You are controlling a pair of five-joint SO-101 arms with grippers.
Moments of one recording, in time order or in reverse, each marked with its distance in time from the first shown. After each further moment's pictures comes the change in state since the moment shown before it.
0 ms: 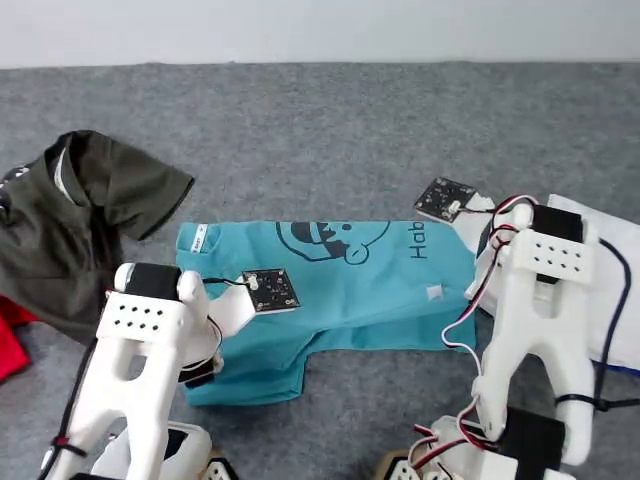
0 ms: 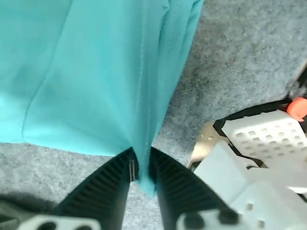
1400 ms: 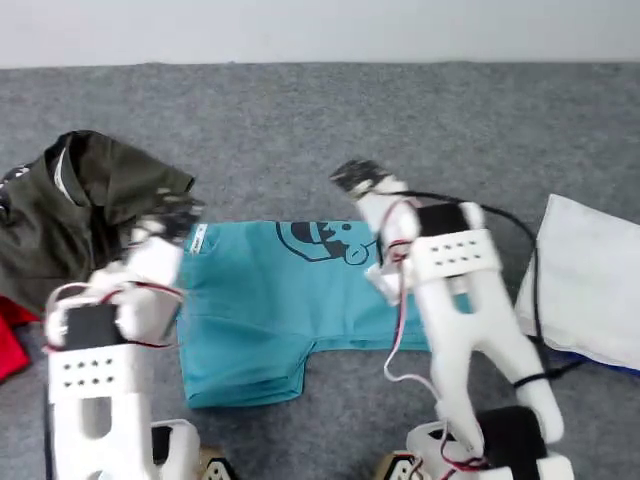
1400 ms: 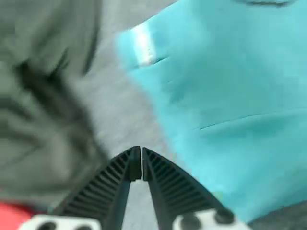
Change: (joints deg) left arm -18.8 -17.8 2.6 -21.5 25.8; right arm -29.5 0.0 0.6 -5.5 -35.5
